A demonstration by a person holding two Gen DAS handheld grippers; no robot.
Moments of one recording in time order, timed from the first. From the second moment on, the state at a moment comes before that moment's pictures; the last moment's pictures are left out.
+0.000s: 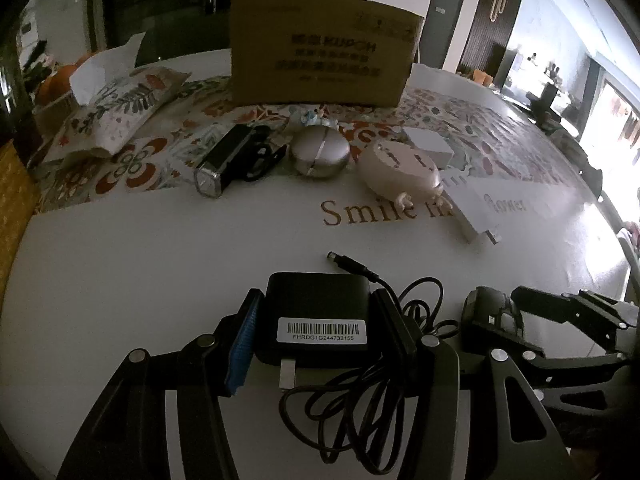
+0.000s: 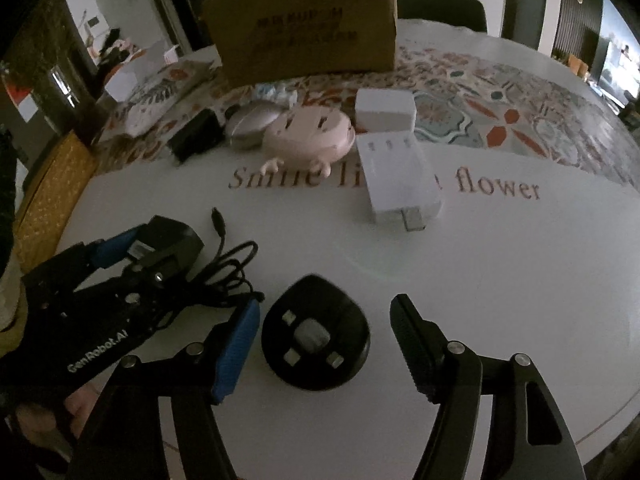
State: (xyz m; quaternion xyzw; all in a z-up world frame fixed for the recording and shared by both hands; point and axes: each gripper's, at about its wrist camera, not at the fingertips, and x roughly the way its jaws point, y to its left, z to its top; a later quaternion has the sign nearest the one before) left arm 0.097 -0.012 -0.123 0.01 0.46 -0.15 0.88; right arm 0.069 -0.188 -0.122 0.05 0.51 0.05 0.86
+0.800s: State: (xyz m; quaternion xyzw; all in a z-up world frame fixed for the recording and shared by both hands) left arm 0.095 -0.007 -0.093 0.00 0.42 -0.13 0.90; right arm 0.070 -0.188 -0.104 0.05 0.47 0.06 0.88
